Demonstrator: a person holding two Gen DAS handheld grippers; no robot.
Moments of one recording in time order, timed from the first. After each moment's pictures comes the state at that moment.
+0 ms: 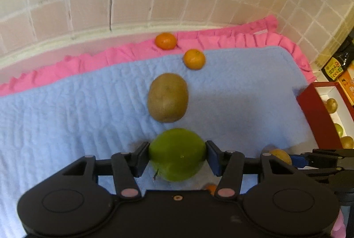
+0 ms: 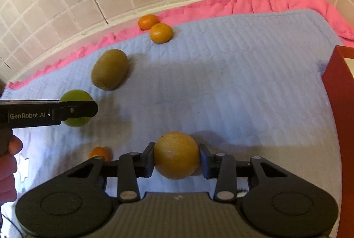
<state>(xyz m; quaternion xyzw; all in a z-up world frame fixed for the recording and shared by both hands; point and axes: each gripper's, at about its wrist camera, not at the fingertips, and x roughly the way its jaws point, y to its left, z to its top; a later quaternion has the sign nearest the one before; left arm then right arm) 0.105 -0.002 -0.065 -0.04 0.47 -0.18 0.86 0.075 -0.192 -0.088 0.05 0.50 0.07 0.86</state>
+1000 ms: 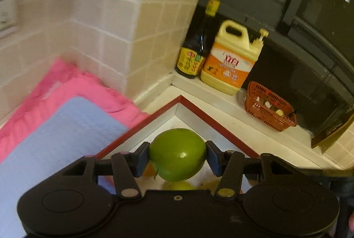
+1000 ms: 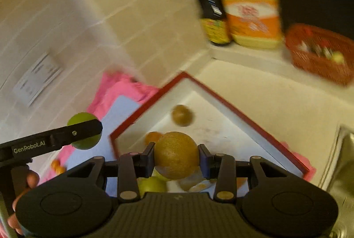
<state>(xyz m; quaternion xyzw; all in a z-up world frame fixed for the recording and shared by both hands) 0.102 -0.352 0.028 0.05 0.39 -0.48 0.79 -0.064 -0.493 0.010 0.31 0.32 -0.21 0.87</state>
